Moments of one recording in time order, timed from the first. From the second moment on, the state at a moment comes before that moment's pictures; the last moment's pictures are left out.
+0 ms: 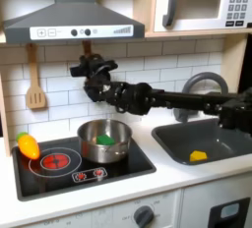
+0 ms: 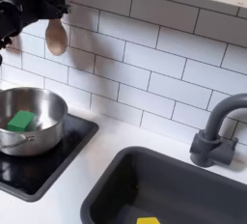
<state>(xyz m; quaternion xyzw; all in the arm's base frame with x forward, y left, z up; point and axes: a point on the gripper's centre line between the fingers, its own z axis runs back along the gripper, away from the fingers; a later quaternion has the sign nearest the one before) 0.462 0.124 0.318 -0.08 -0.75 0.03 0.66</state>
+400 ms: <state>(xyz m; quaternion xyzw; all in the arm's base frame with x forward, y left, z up) 0.422 0.120 0.331 -0.08 -0.75 0.03 0.66</state>
